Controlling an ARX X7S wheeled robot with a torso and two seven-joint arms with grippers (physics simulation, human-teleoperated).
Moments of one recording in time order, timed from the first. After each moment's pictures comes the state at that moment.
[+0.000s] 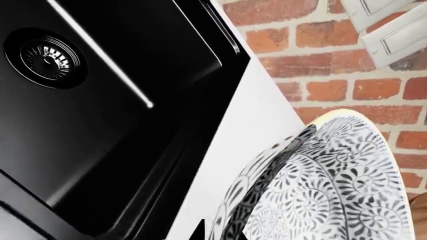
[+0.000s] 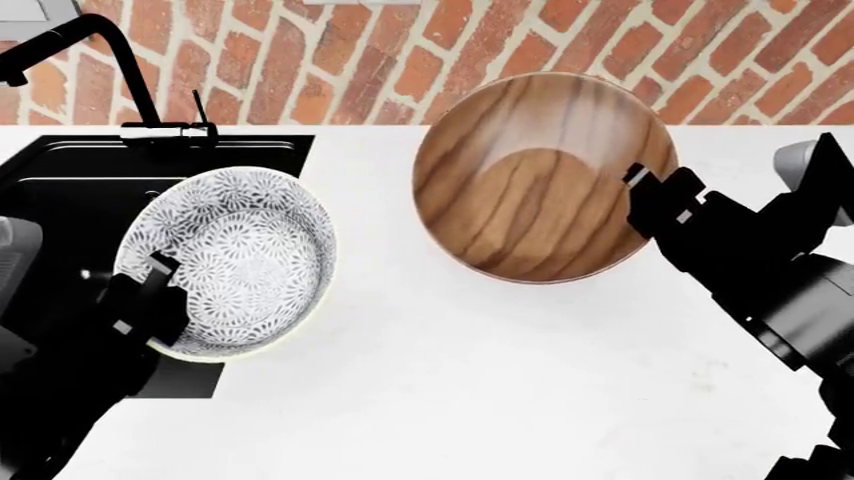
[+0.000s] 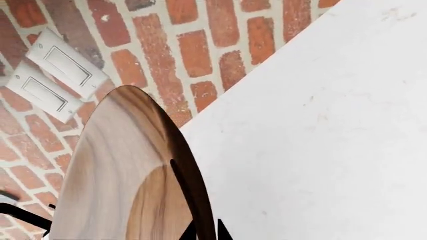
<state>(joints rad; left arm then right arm) -0.32 -0.58 -0.22 0.54 -1.97 -0.52 -1.23 0.79 0.33 0.37 -0.10 1.52 1.12 0.86</state>
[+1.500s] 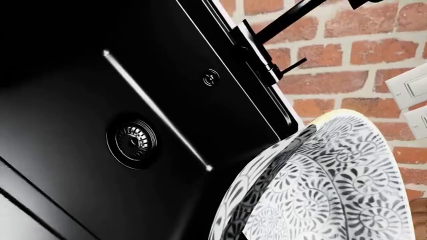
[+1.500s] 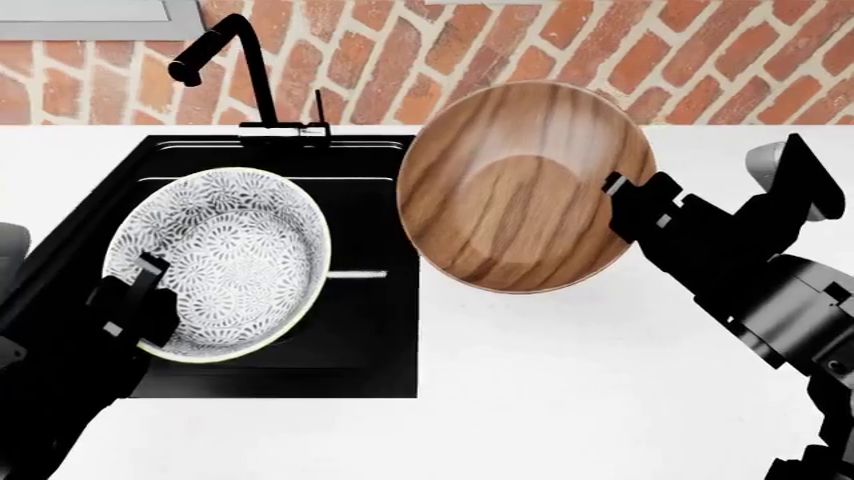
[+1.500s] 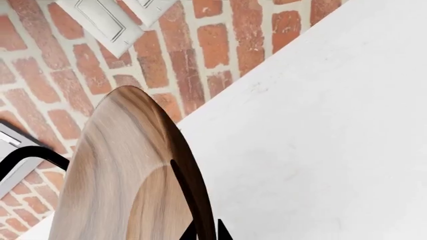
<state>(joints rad) -0.30 -0.60 -0.23 0.54 -1.96 -0.49 -1.22 0.78 0.35 0.29 -0.08 1.49 1.09 0.79</state>
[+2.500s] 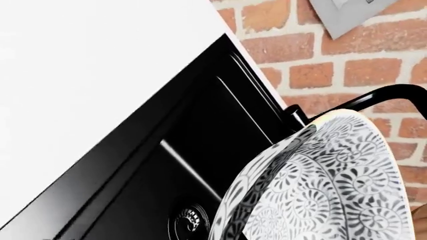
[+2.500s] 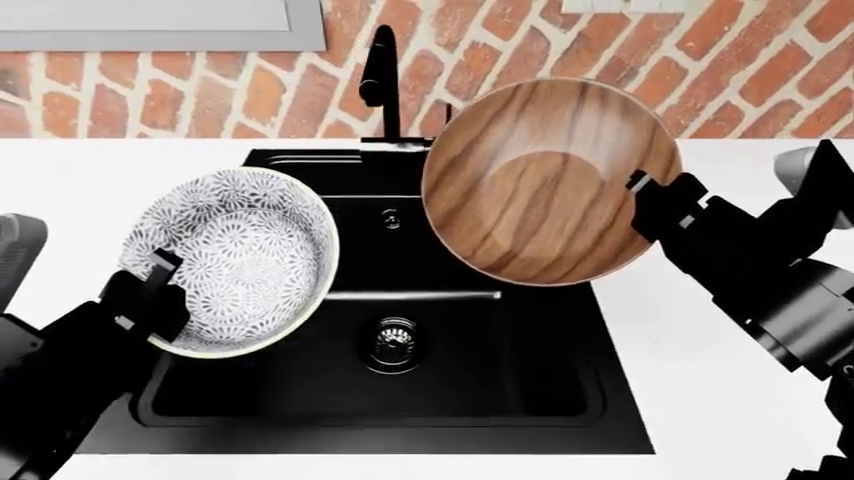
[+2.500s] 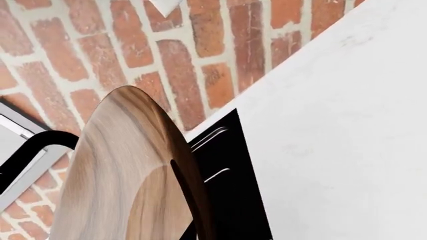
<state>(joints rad) -0.34 -0.60 -0.18 0.53 -1.94 -0.49 -1.23 0.76 0.39 0.30 -0.08 1.47 1.04 0.76</state>
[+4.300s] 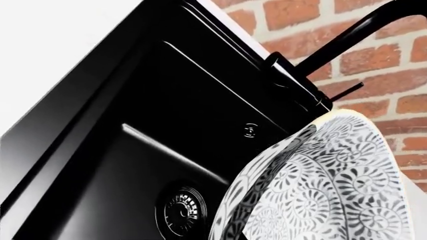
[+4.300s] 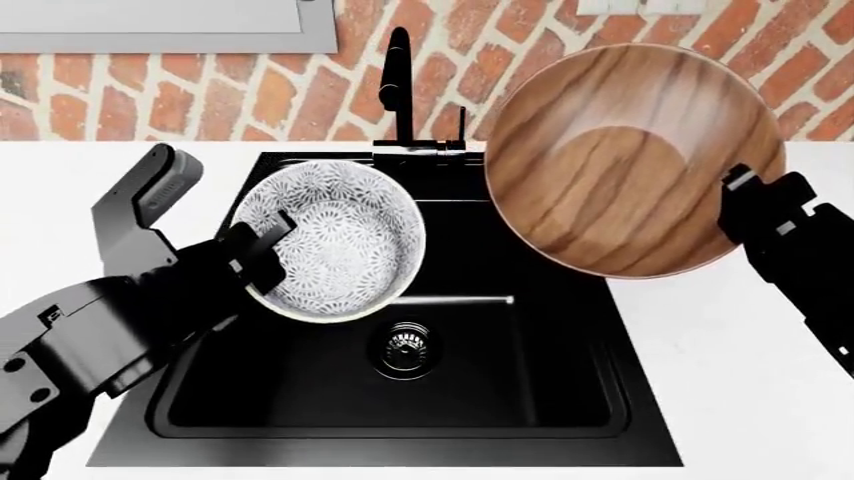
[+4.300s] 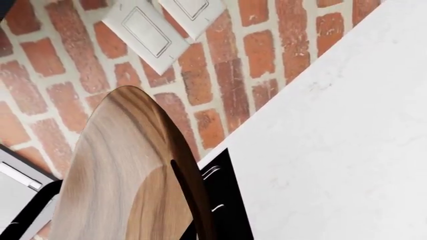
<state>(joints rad) -0.73 -0.55 0.18 0.19 -1.94 -0.65 -1.20 0.65 0.48 0.45 -0.22 1.61 0.97 0.84</state>
